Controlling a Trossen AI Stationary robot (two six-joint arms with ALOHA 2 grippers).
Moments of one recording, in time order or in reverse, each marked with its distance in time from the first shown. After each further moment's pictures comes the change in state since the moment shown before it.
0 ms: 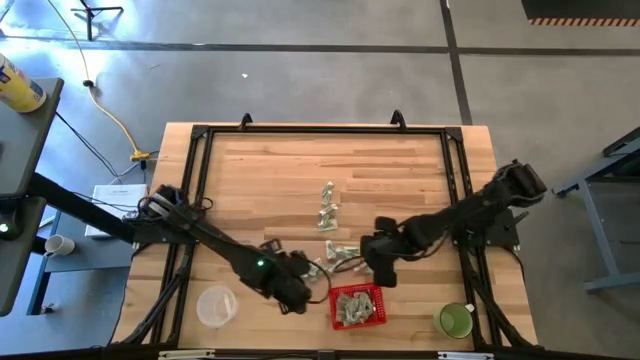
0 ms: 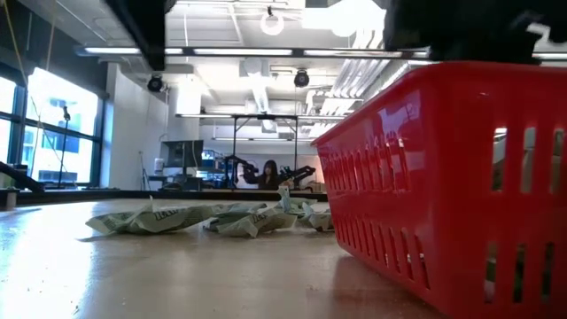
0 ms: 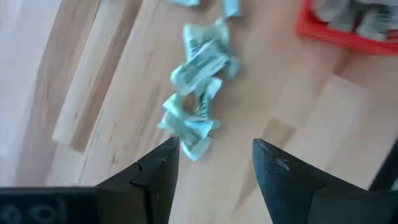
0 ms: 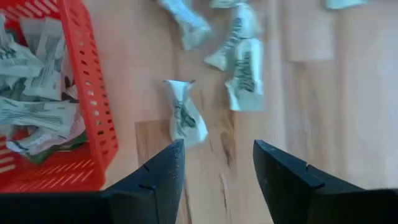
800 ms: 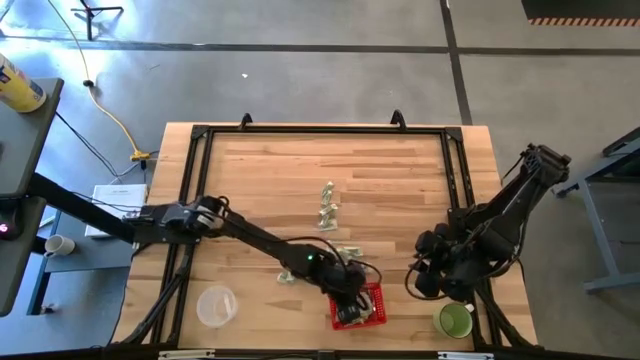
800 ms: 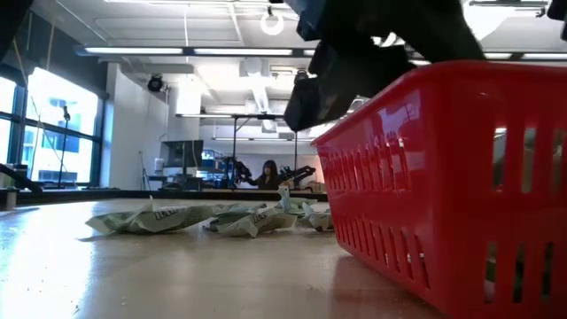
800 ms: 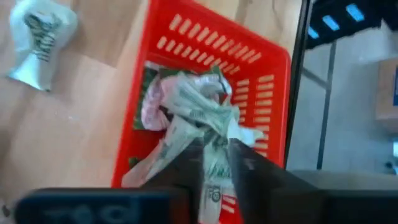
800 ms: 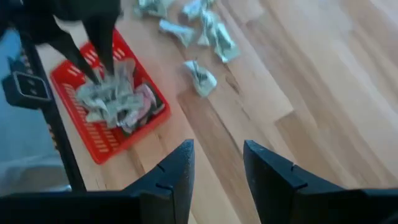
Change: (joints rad) left arm 0.168 0.324 0.114 0.759 0.349 0.137; right arm 0.451 -0.361 0.000 -0.349 0.352 0.864
